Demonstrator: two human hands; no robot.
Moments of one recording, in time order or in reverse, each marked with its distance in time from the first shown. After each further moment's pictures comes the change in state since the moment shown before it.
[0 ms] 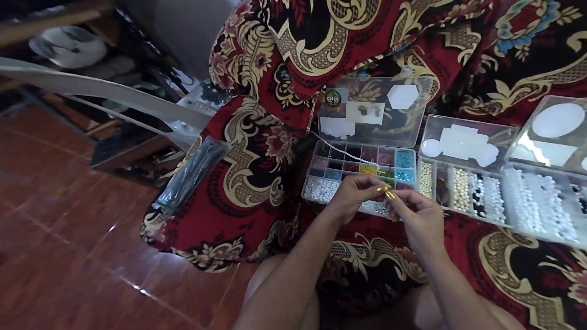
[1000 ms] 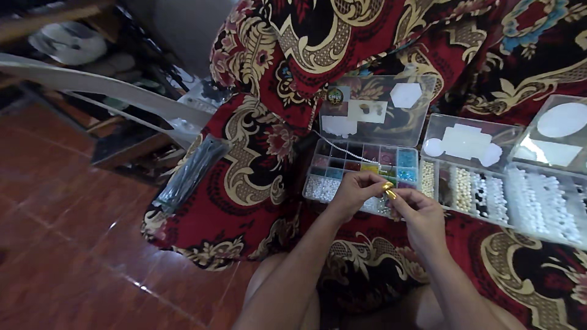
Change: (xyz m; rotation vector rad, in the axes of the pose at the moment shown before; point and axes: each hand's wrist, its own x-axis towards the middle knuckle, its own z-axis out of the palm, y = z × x) left_hand 0.001 0.000 0.000 0.113 0.042 0.108; right_hand 0.001 0.002 -0.001 0.058 -0.036 0.058
